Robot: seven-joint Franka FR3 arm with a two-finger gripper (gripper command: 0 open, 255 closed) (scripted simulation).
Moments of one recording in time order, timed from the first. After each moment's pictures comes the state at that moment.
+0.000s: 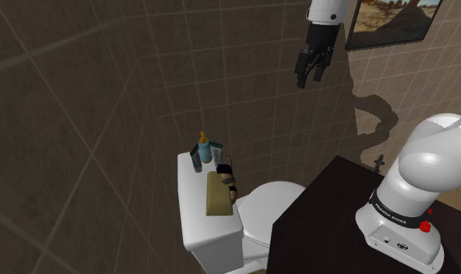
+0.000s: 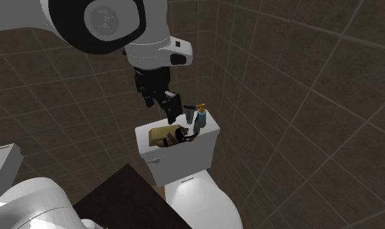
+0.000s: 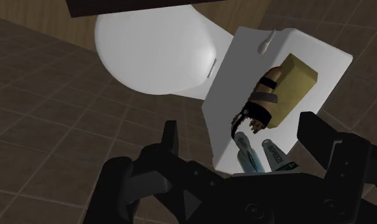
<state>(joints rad) -0.02 -0.77 0.01 -2.41 0.07 1.69 0.02</state>
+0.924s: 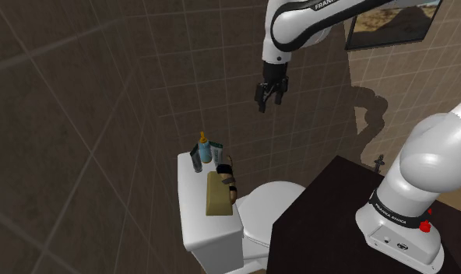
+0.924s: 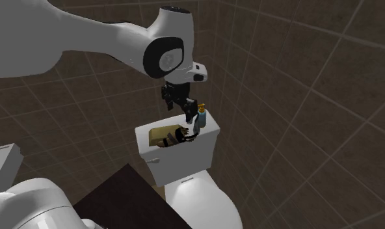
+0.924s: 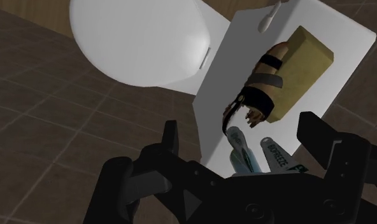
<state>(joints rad) 0.02 -0.36 0.07 -2.36 0.09 2.02 0.04</state>
